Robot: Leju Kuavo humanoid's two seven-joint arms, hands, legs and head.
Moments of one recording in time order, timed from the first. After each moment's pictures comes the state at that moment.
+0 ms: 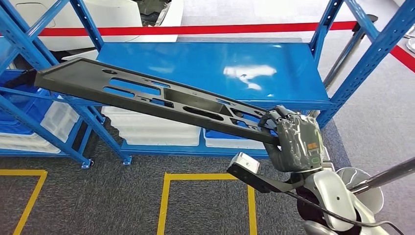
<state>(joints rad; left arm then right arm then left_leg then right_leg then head) -0.14 -0.09 -1.29 -0.19 1.25 0.27 0.03 -0.30 -0.55 0.70 -2.09 1.07 -0.06 0.70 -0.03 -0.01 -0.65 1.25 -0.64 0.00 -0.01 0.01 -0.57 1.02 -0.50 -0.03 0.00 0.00</state>
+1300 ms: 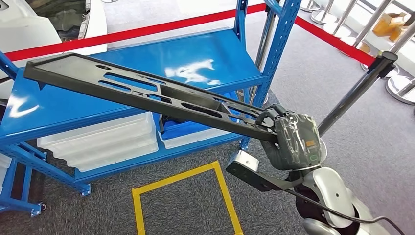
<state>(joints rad) -0.14 -0.09 -1.29 -0.19 1.24 0.26 0.02 -0.31 -0.55 0.70 -2.09 1.02 -0.08 0.70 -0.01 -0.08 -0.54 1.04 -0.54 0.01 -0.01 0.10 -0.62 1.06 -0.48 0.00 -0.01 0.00</state>
